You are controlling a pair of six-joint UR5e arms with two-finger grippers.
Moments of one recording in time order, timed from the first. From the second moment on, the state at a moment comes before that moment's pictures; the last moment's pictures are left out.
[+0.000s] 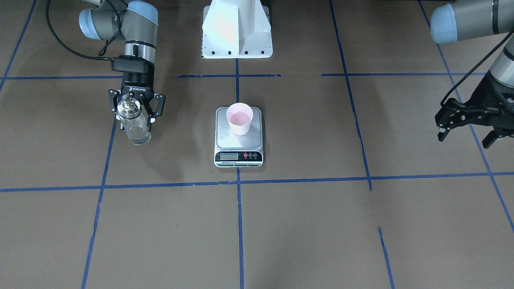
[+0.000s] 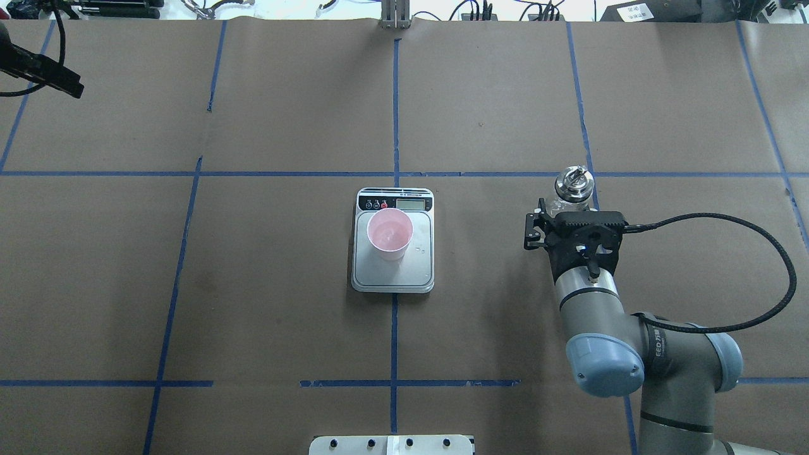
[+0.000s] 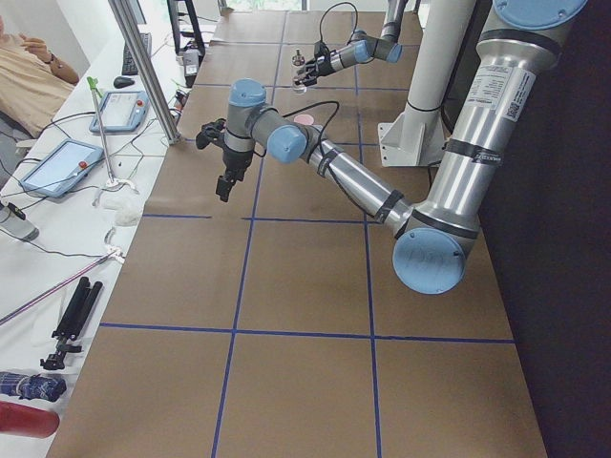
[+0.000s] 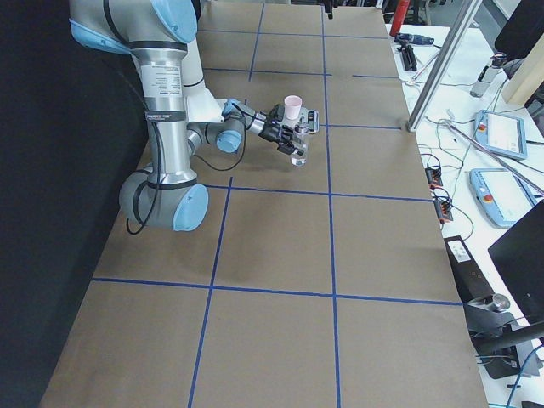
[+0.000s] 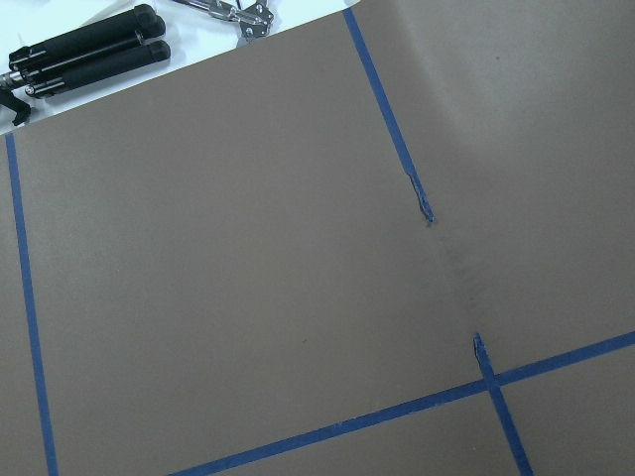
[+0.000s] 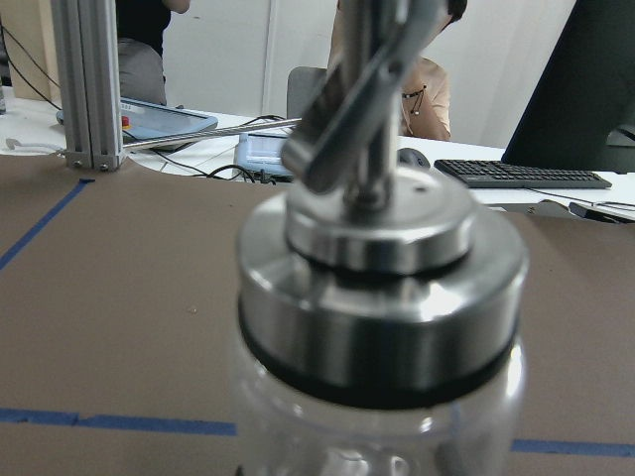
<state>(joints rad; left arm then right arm) -1.18 -1.87 -1.87 -1.61 -2.08 -0.37 0.26 -1.44 1.91 -1.23 0.67 1.39</state>
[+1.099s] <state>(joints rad) -1.18 -1.87 -1.88 -1.61 -2.07 -0.38 0.29 -1.53 1.89 -1.23 0.74 1.58</state>
